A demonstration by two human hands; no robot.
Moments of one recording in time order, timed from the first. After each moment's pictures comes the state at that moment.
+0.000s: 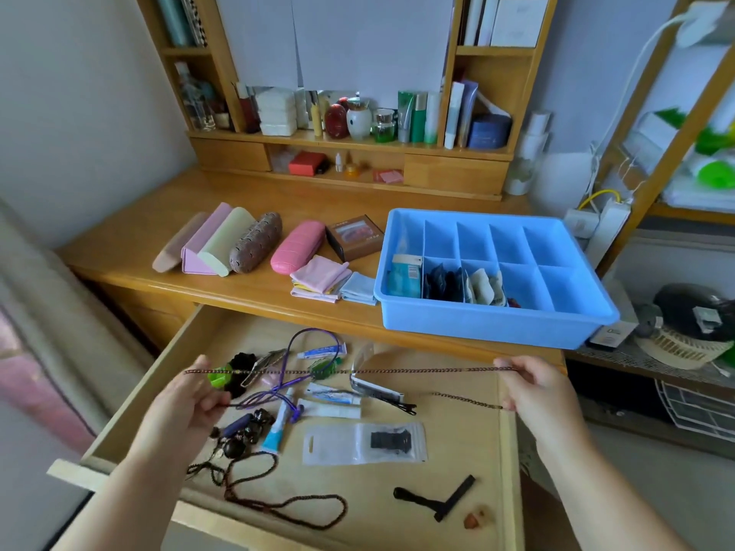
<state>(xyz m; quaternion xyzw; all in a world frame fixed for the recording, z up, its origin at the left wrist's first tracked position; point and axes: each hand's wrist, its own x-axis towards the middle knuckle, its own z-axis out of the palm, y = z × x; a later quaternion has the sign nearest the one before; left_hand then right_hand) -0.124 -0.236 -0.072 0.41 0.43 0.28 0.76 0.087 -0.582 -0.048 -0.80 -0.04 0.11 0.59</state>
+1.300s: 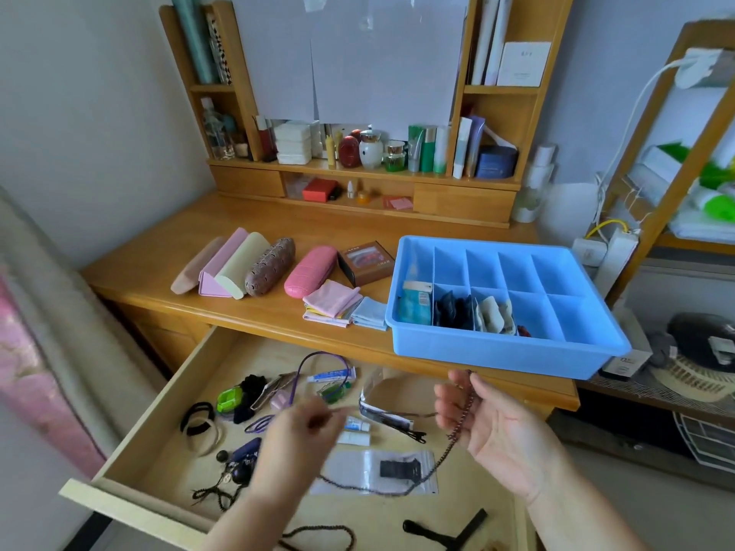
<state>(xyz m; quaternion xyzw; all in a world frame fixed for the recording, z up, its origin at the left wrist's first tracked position) -0.090 -0.348 -0.039 0.85 0.30 0.18 0.39 0.064 -0.546 -0.027 -0.35 -0.05 0.47 0.81</state>
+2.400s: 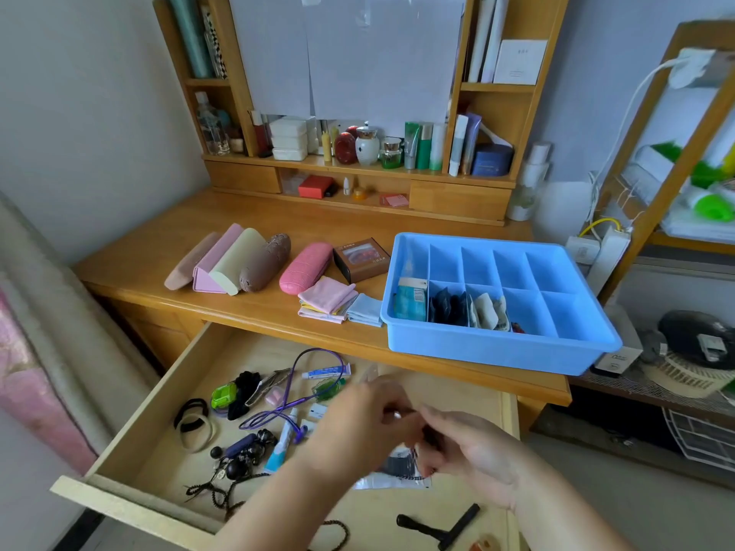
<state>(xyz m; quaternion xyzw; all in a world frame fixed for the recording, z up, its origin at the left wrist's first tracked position) -0.047 -0.394 0.001 0.91 0.10 0.09 0.40 0.043 -0.538 -0.027 -0.57 -0.15 0.52 0.62</state>
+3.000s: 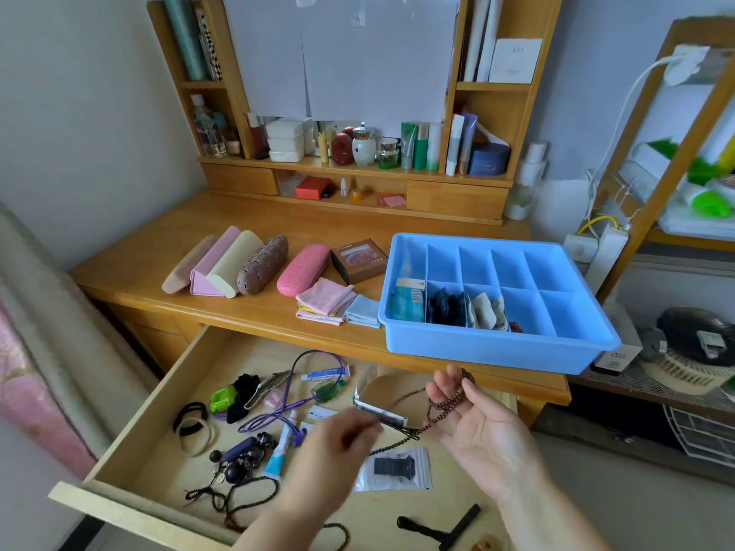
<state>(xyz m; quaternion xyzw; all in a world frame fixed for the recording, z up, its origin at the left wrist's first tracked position) -0.077 -0.385 -0.039 0.80 0.25 0.13 0.52 0.052 -0.537 -0.039 -0.33 0.04 0.42 0.85</state>
